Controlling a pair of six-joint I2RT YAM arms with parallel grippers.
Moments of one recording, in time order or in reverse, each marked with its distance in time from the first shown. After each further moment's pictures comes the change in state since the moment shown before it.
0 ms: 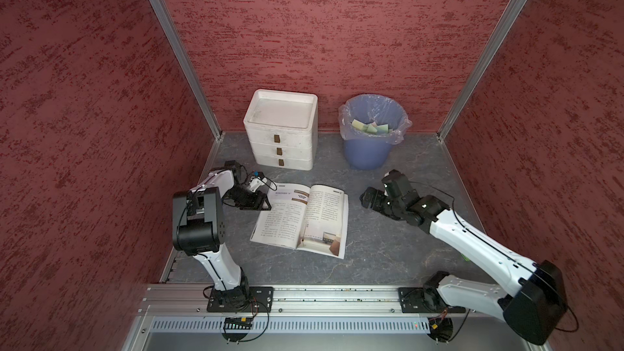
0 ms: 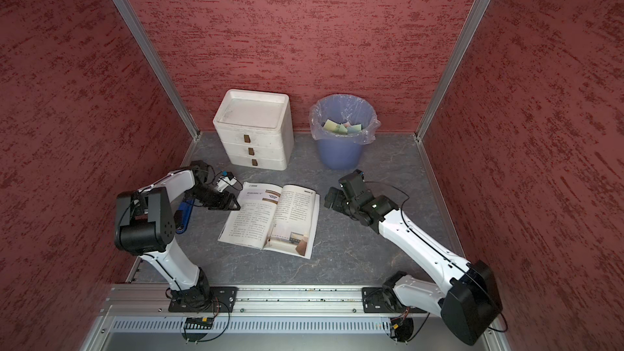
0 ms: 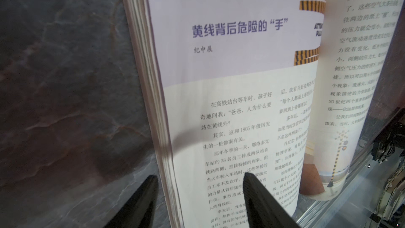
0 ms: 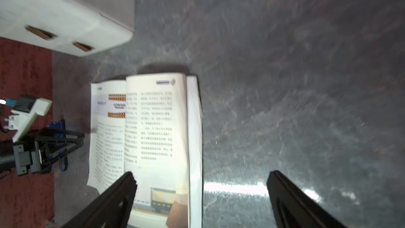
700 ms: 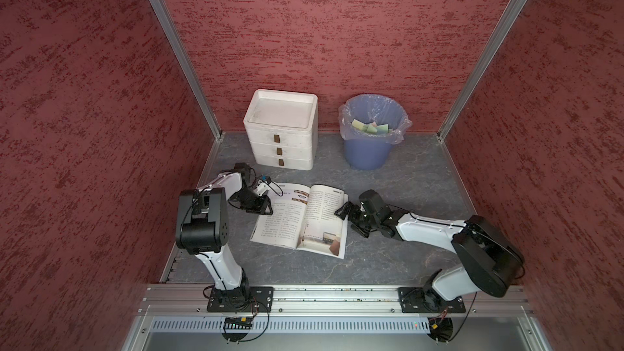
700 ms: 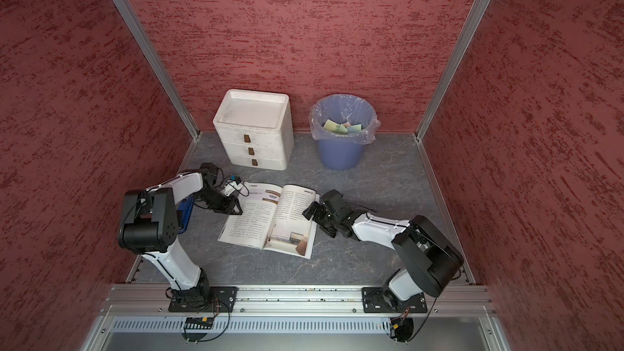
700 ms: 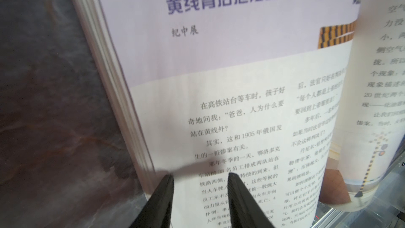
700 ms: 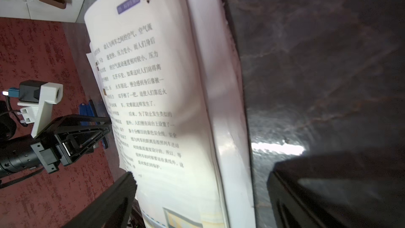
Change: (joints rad) left arm -0.069 0.001 -0.042 0.042 -0.077 -0.021; right arm 0.097 0.354 -0.183 0.636 -0.234 0.311
